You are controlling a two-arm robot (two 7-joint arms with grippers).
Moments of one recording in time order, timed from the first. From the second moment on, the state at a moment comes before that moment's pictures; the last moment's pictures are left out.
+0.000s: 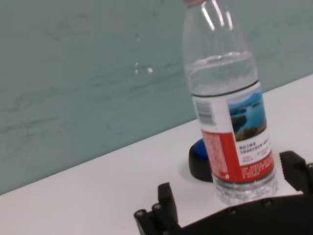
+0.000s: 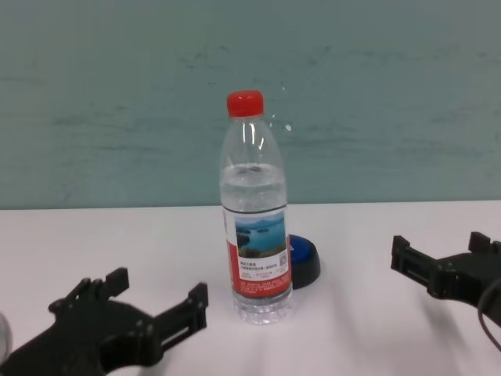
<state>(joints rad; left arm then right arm) 0.19 0.24 0.19 -1.67 0.06 -0.17 -0.19 -0.06 0.16 -0.26 -1.64 0.19 -0.04 -0.06</state>
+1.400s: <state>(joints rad) 0.17 0.29 0.20 -1.67 0.15 -0.17 -0.20 -0.06 0.16 -0.26 -1.64 0.19 -0.04 -0.06</state>
